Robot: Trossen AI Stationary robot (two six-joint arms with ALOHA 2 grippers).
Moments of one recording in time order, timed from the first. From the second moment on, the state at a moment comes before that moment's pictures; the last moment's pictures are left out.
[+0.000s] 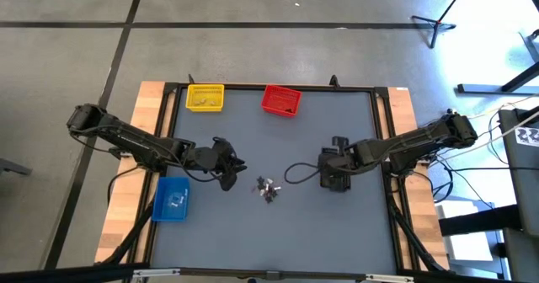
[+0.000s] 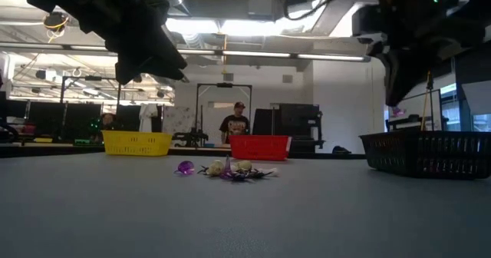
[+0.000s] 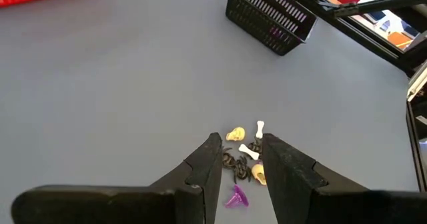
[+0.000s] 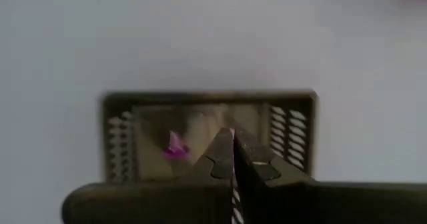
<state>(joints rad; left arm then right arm) -0.21 1.19 0.58 0.02 -0.33 -0.70 0.24 1.38 0.99 -0.99 0.26 0.27</state>
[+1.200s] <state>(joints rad) -0.31 1.44 0.58 0.19 -0.25 -0.35 0.24 1.38 0.99 -1.06 0.27 0.28</state>
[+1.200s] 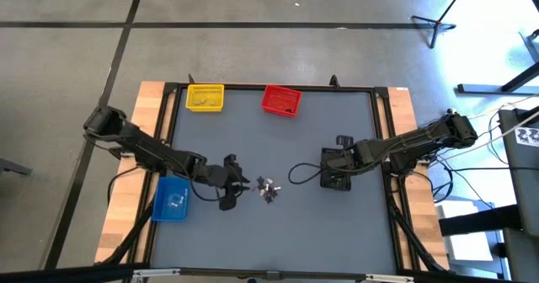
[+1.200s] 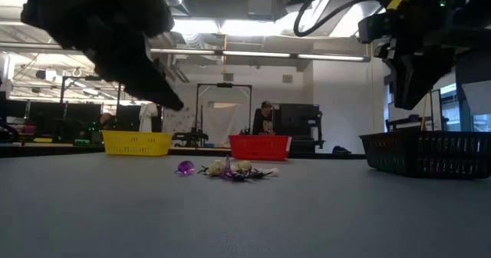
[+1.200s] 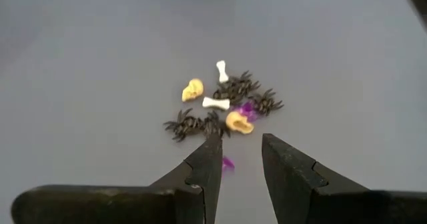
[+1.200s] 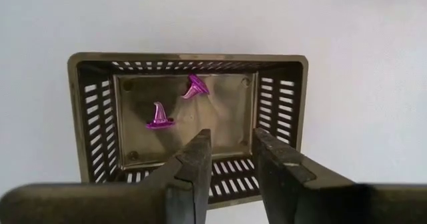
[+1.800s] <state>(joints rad) -0.31 1.68 0.58 0.34 -0.25 -0.17 0.24 1.38 0.98 -1.06 0.27 0.28</state>
